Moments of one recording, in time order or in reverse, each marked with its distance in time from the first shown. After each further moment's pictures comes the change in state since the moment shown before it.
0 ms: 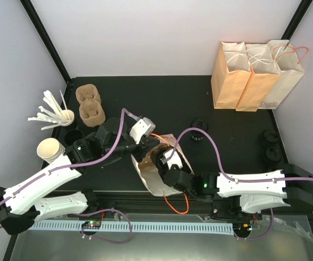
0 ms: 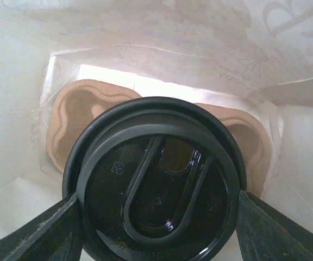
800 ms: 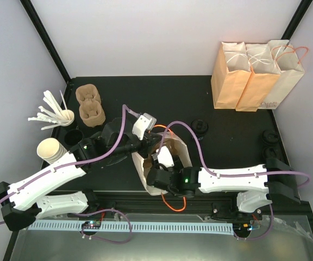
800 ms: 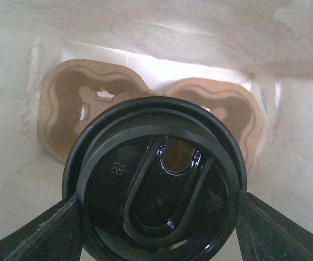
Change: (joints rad) left arm -0.032 0.042 0.000 0.071 -0.124 -0.171; right arm 0.034 0.220 0.307 -0.369 0.081 0.231
